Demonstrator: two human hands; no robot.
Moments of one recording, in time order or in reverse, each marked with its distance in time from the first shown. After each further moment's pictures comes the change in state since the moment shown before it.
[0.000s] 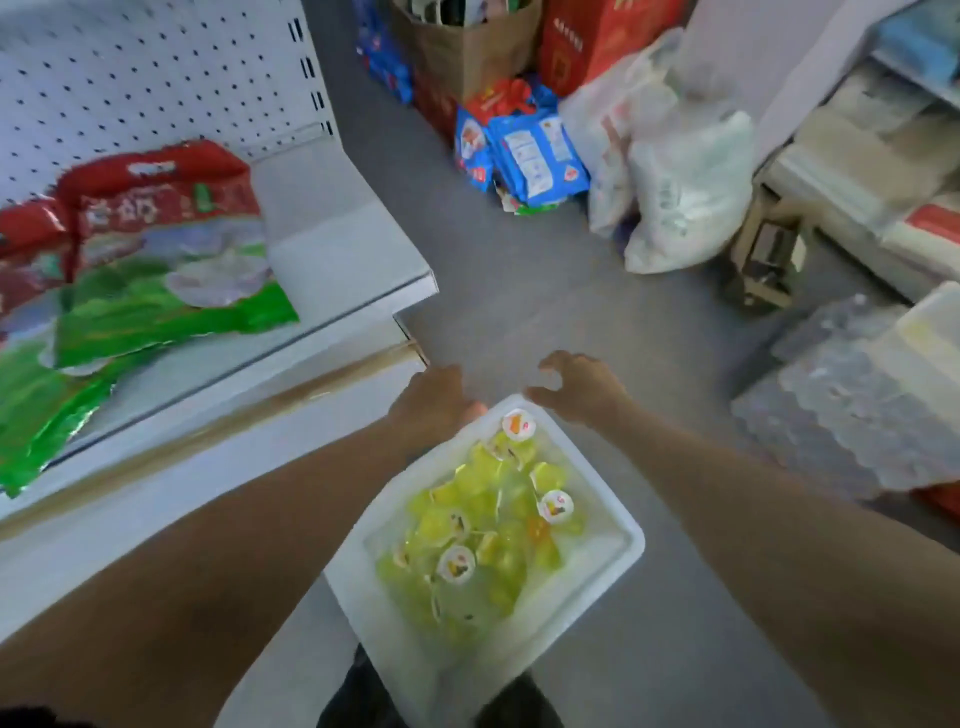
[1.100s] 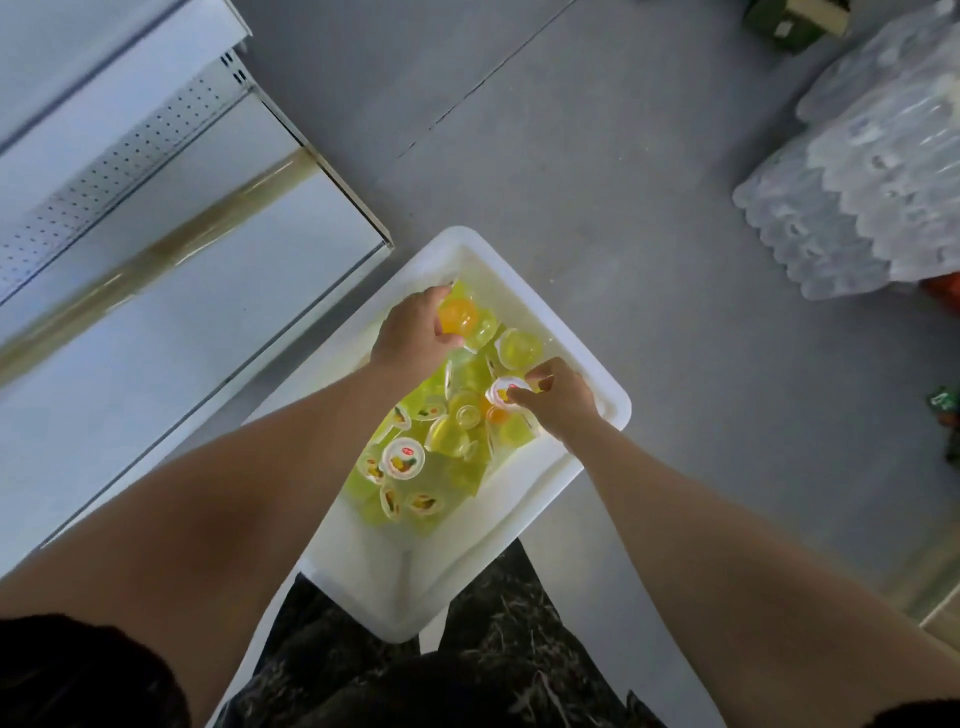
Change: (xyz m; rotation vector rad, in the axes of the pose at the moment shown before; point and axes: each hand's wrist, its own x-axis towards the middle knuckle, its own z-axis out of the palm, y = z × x) left_hand 0.096 -0.040 0.200 -0.153 -0.087 0.060; right_hand -0.010 0.158 0.218 0.504 -0.180 0.599
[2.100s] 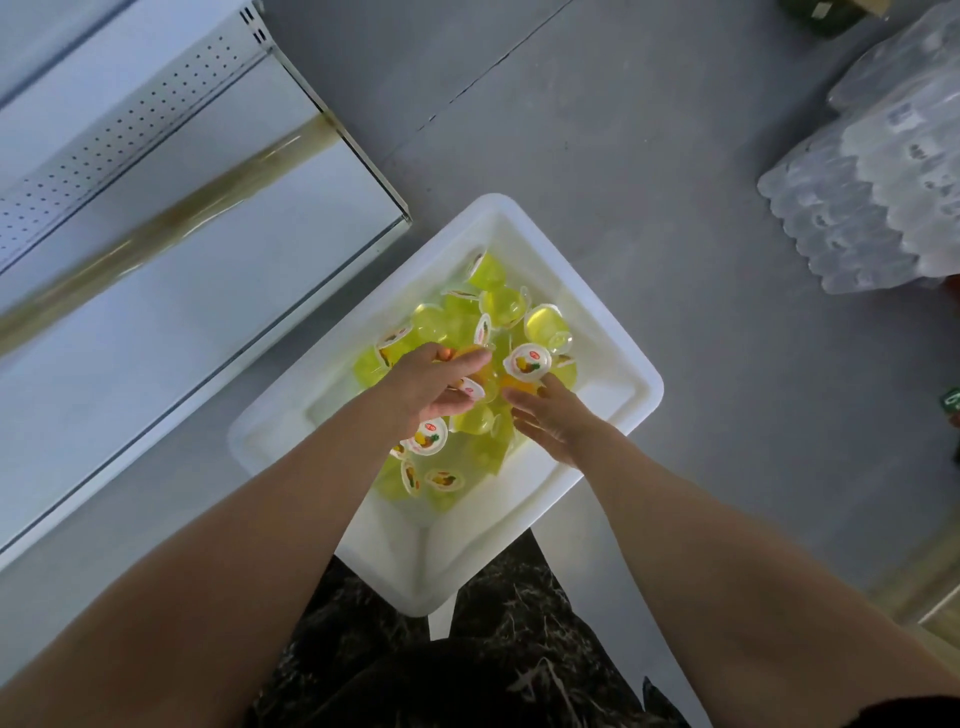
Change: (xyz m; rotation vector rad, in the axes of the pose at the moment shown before) left_hand -0.066 -0.023 0.009 -1.017 -0.320 -0.669; right_hand -0.013 0.014 0.049 0.743 -0.397 0.209
